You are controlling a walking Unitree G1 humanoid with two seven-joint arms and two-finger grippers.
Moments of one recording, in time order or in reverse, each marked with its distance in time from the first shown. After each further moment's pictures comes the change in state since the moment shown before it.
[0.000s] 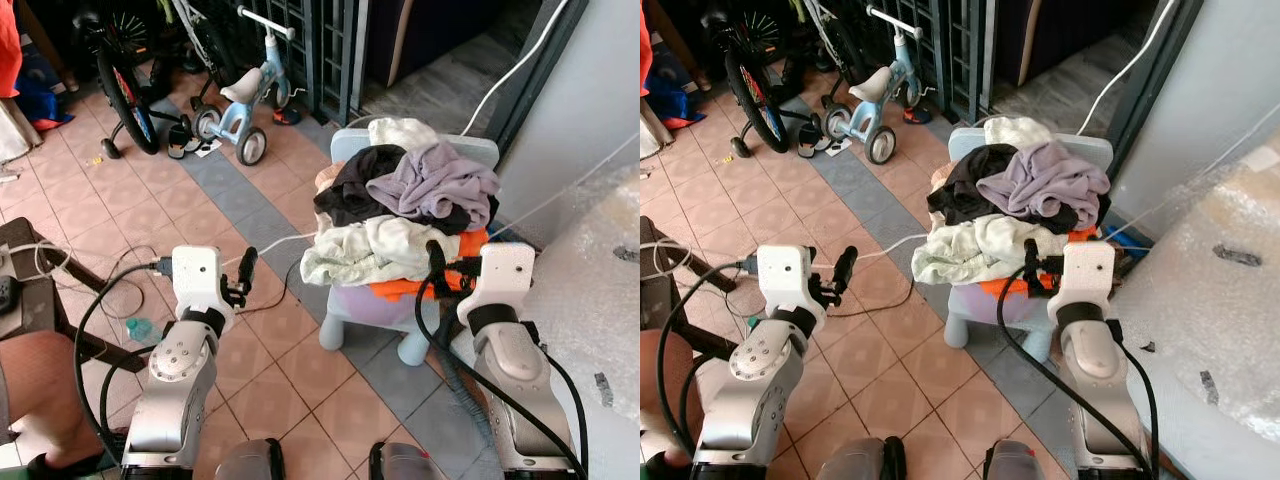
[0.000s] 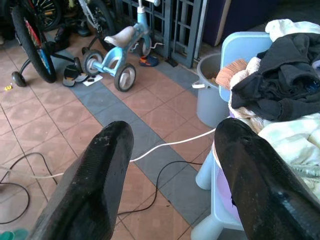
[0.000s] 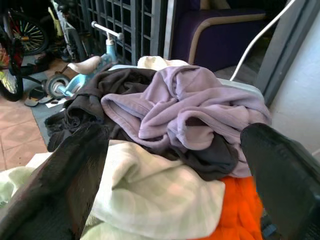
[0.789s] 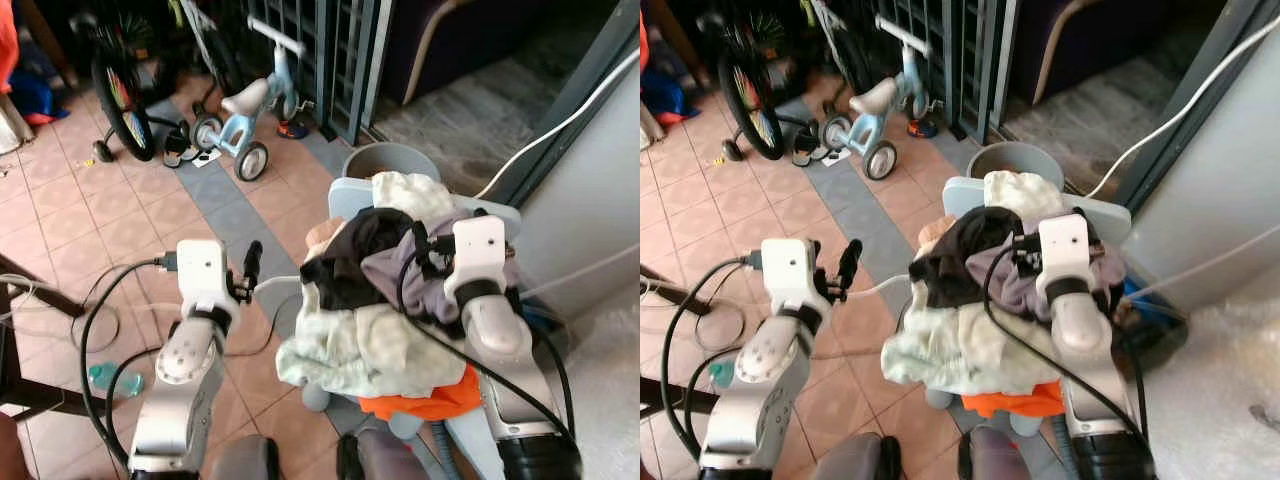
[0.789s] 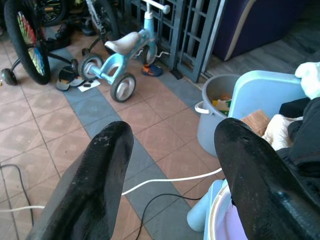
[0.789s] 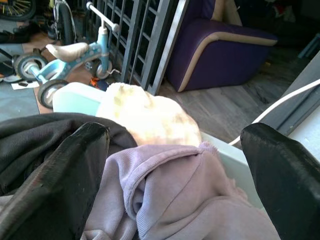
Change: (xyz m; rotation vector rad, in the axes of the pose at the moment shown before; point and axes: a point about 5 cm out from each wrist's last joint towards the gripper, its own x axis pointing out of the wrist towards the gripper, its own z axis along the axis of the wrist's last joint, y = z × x) left arm -0.001 -0.003 0.002 -0.012 0.017 0.021; right arm 0.021 -0.002 -0.011 -0.173 0.059 -0.041
